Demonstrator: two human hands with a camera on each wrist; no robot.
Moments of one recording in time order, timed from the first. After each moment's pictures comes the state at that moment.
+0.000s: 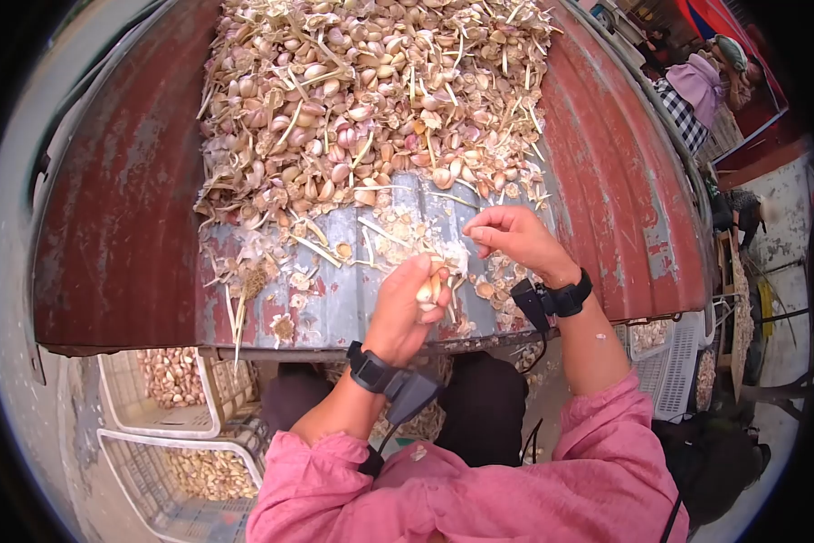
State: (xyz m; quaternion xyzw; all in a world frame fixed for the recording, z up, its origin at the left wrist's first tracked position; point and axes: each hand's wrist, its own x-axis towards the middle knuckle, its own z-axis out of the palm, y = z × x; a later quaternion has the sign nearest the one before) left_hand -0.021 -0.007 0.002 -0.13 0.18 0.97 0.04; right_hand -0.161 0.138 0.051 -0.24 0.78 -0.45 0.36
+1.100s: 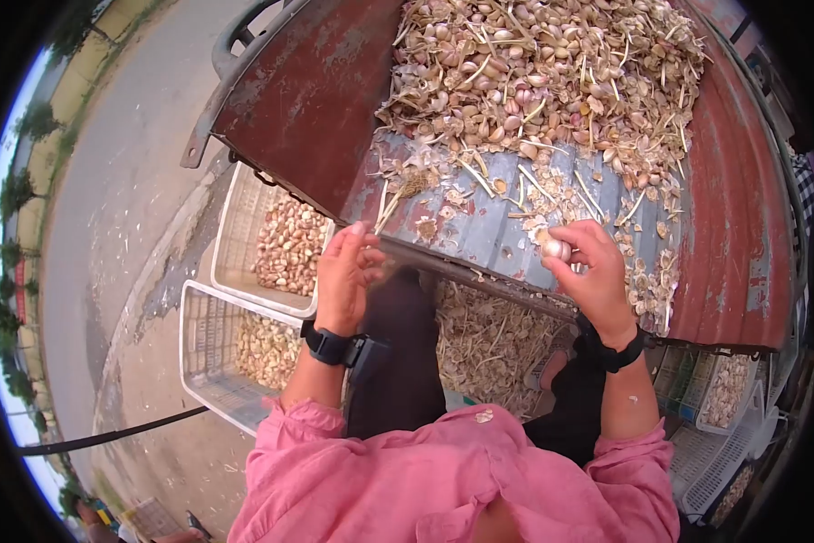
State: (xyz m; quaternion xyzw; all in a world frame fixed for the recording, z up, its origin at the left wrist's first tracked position) left_hand 0.152 -0.117 0.023 -0.40 0.43 0.77 -0.25; right_hand -0.042 0.102 0.053 -0.39 0.76 -0.50 0.16
